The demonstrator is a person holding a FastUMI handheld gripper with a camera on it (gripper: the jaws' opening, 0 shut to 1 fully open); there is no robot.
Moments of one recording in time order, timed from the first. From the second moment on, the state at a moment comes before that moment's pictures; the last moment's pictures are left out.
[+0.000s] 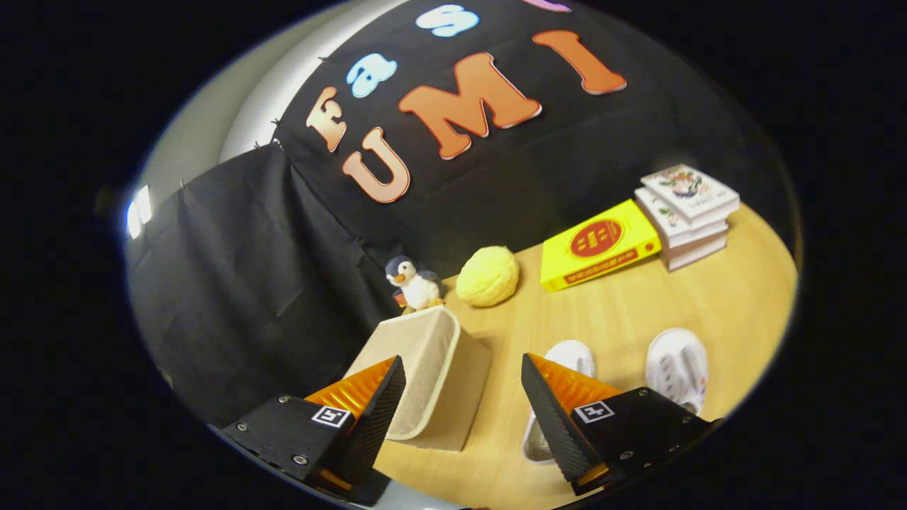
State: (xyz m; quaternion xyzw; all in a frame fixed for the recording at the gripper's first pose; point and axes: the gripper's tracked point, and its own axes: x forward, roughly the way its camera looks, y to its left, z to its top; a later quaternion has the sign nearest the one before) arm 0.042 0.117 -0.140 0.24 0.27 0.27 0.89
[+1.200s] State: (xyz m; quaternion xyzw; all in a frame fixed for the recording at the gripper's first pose) arm 0.013 0.239 -0.190 0.45 0.44 0.43 0.65
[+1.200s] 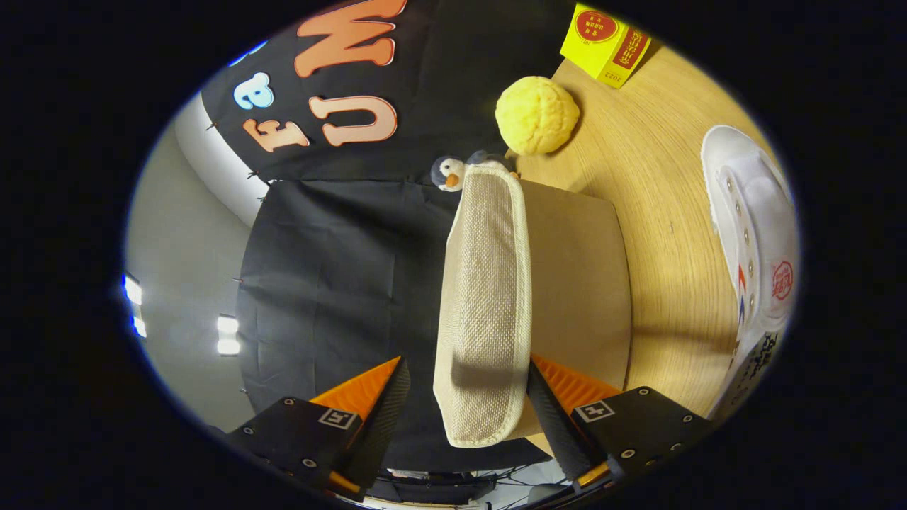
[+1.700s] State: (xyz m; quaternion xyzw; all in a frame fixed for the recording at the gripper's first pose) arm 0.020 0.244 -0.151 0.46 0.39 0.41 0.69
